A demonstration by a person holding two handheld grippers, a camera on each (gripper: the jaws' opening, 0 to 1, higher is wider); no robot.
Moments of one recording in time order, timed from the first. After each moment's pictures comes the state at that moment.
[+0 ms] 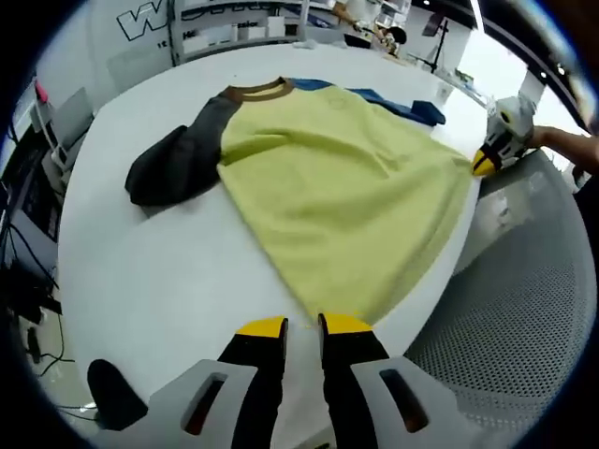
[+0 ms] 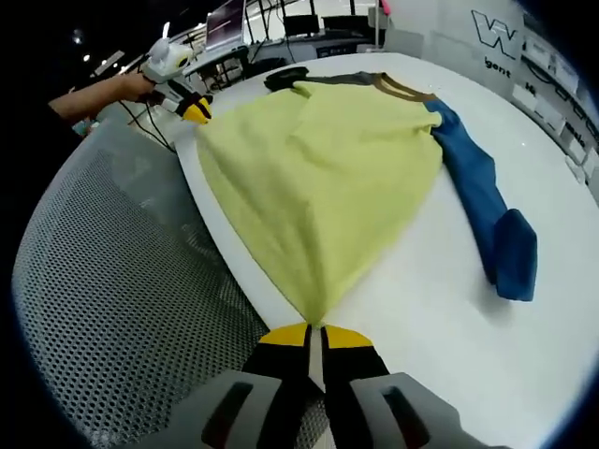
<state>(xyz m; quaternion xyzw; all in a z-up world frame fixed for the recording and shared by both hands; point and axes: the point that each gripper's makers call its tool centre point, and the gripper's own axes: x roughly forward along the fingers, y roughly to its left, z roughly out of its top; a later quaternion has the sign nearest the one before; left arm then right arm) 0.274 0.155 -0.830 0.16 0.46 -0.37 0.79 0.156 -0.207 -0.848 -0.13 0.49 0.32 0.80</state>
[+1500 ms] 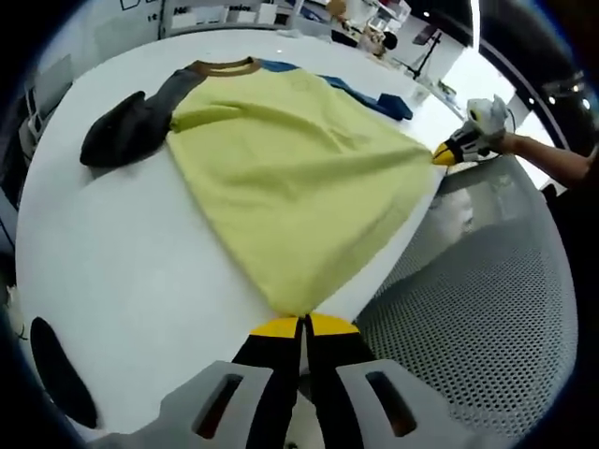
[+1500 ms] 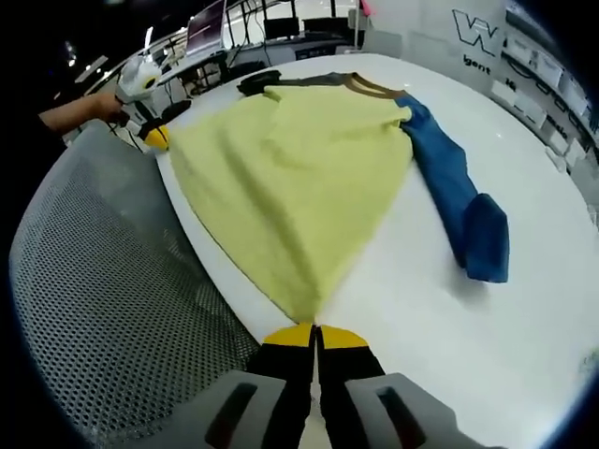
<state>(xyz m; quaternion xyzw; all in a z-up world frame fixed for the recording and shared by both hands) 0.220 0.130 -0.842 0.10 0.50 -0.42 0.75 0.163 -0.230 -0.847 -0.13 0.48 0.28 0.82</state>
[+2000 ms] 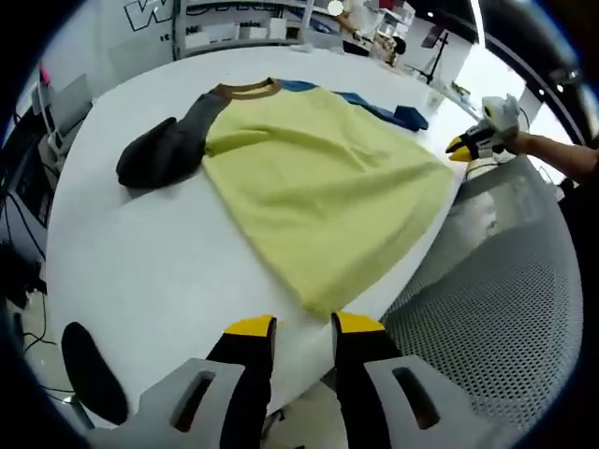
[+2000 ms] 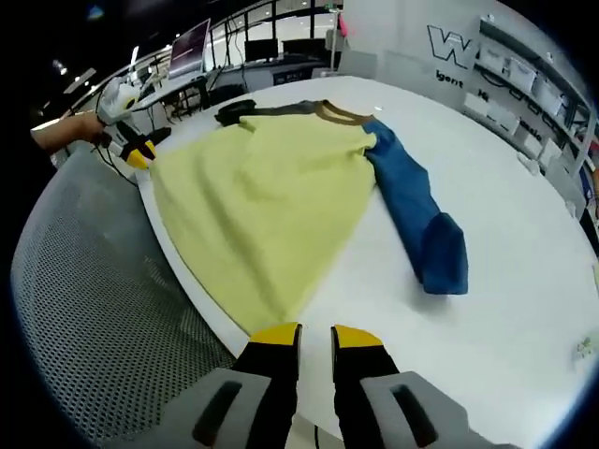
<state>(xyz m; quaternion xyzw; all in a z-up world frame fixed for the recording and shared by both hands) 0.240 0.147 -0.818 0.12 0.45 -0.38 0.80 0.189 -0.243 -0.820 -0.11 0.42 0.23 0.87</state>
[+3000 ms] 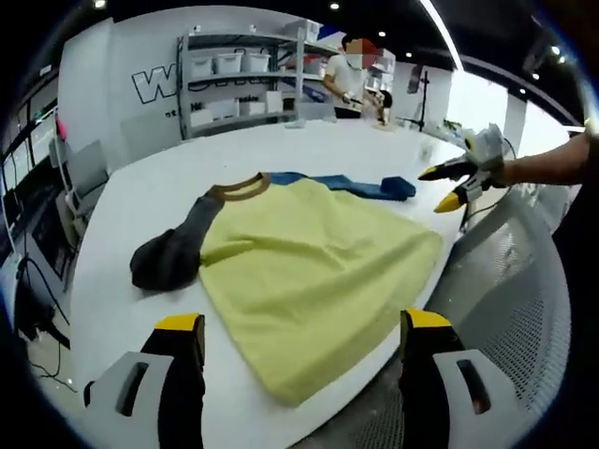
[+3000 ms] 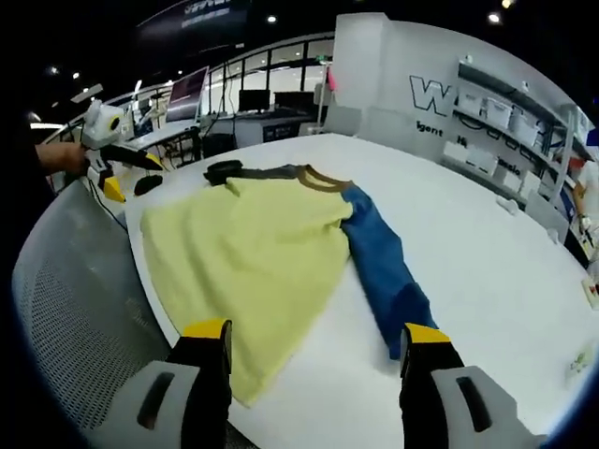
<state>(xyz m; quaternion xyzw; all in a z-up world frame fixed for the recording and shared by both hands) 0.253 0.085 -0.754 0.11 0.30 -0.39 0.86 0.230 -0.240 -0.782 -0.11 0.30 0.22 0.92</state>
